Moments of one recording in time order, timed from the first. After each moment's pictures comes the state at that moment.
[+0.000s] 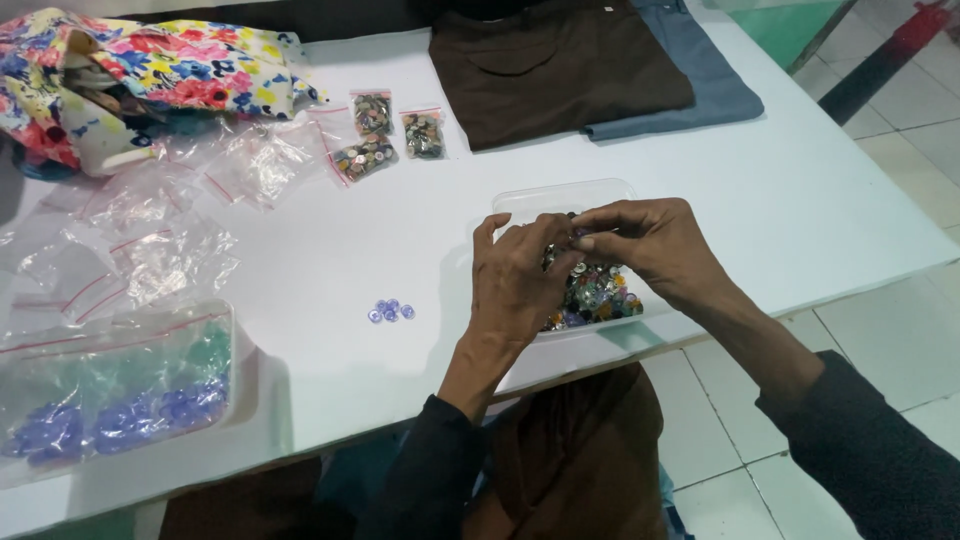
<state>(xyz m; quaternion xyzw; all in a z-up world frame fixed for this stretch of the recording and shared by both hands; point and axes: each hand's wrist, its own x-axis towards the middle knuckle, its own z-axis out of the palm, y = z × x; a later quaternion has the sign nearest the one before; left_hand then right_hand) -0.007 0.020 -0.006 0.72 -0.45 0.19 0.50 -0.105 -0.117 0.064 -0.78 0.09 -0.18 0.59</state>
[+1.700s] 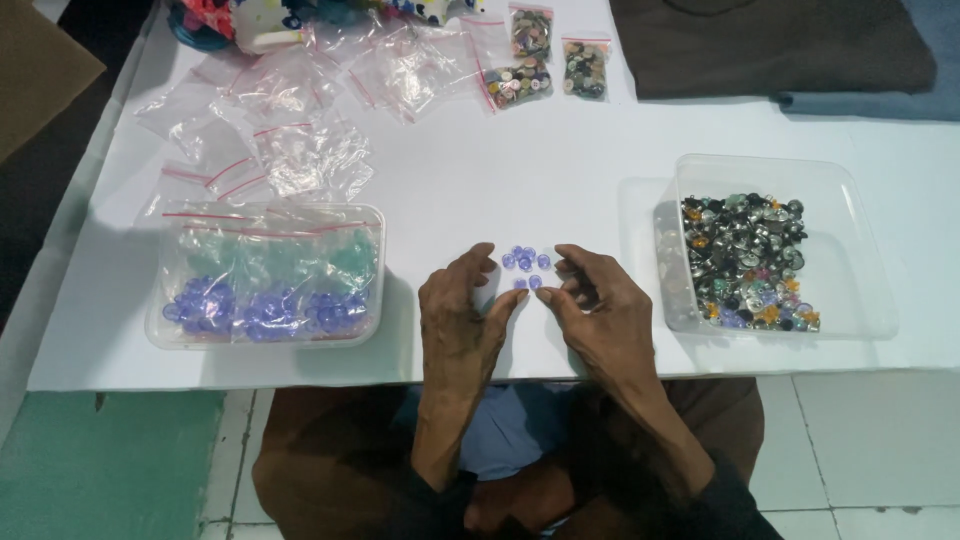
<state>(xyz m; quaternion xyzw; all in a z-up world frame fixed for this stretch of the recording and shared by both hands) 0.010 0.223 -0.044 0.80 -0.22 0.14 0.54 -0.044 0.070 -0.037 -0.85 0.11 -0.27 0.43</state>
